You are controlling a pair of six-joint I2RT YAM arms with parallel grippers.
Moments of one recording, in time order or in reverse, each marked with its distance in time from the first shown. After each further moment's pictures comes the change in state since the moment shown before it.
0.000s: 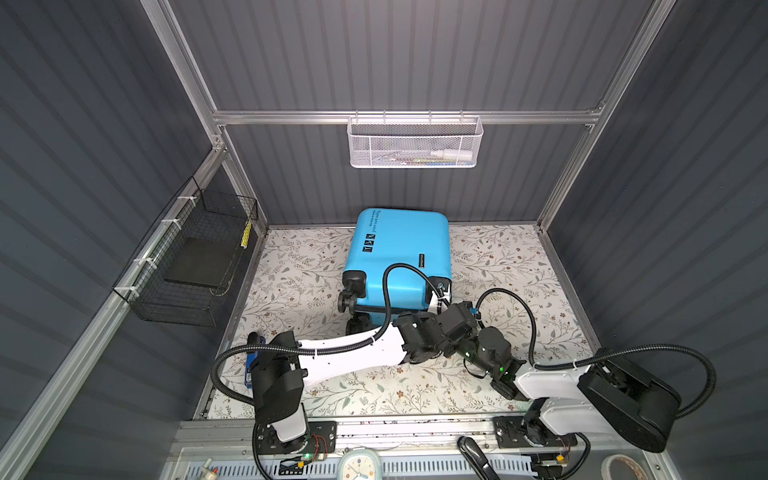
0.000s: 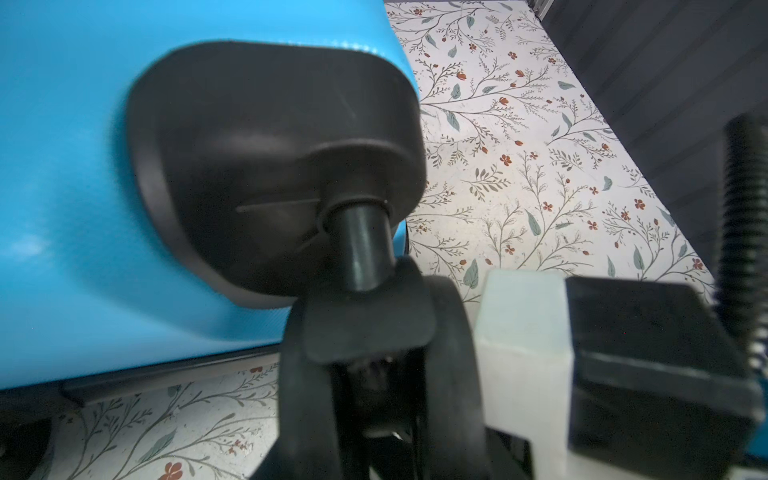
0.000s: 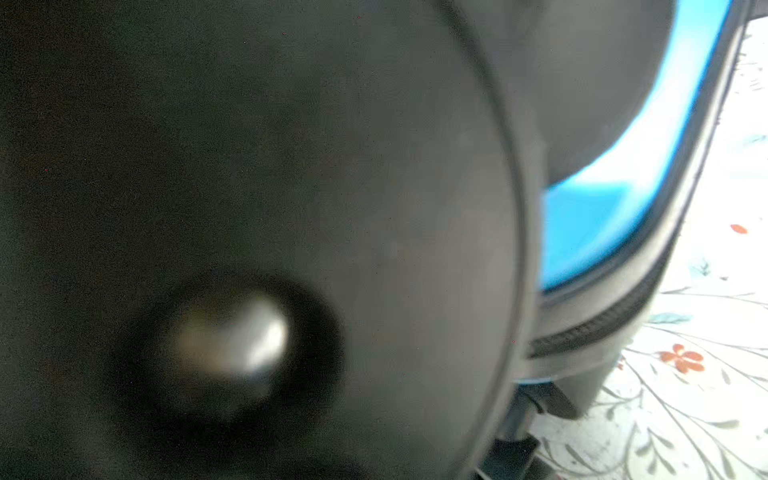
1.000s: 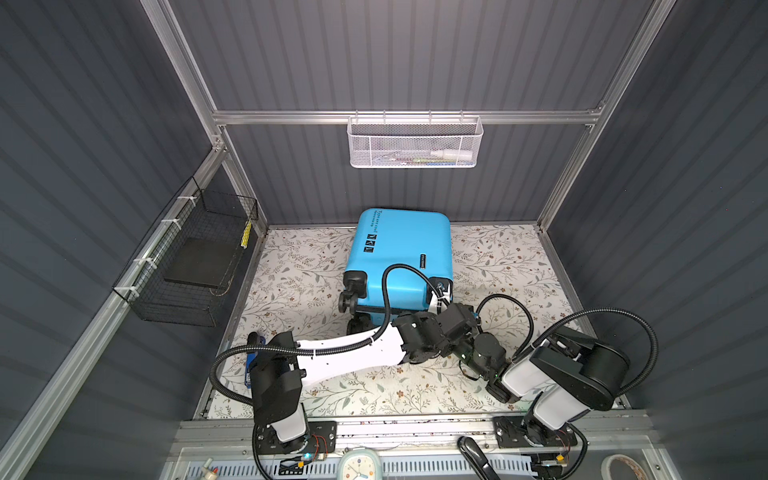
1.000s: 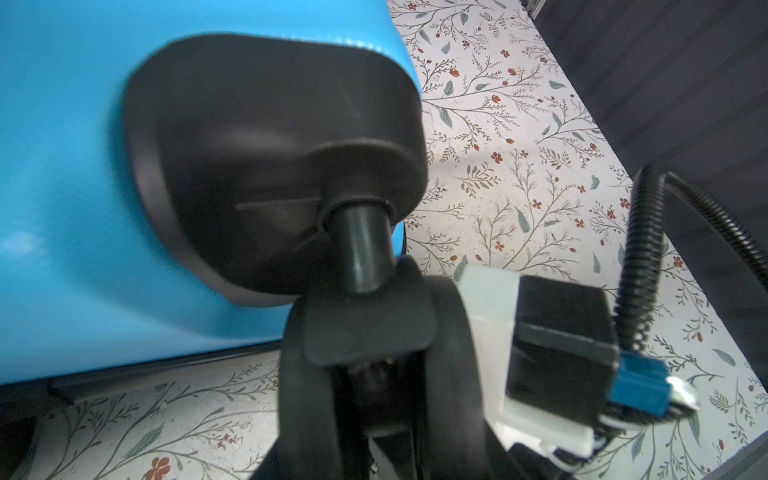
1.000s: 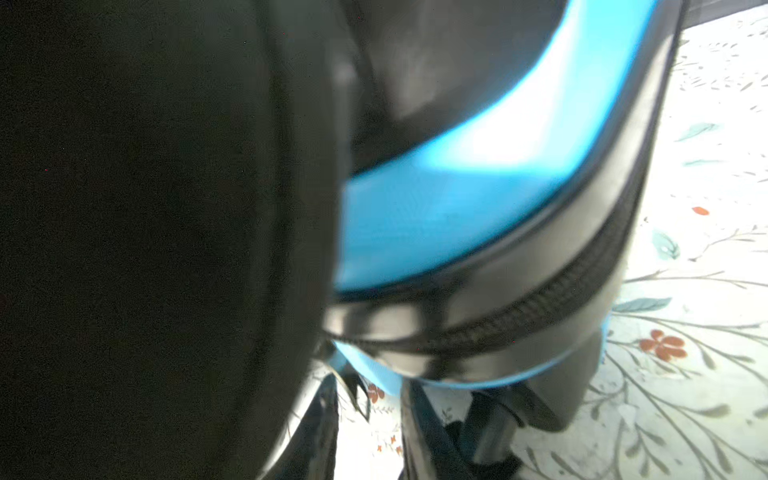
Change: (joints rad) left arm 0.000 -0.005 0.000 0.000 0.019 -0.019; right arm 0.024 0.277 -0.026 0.348 0.098 0.039
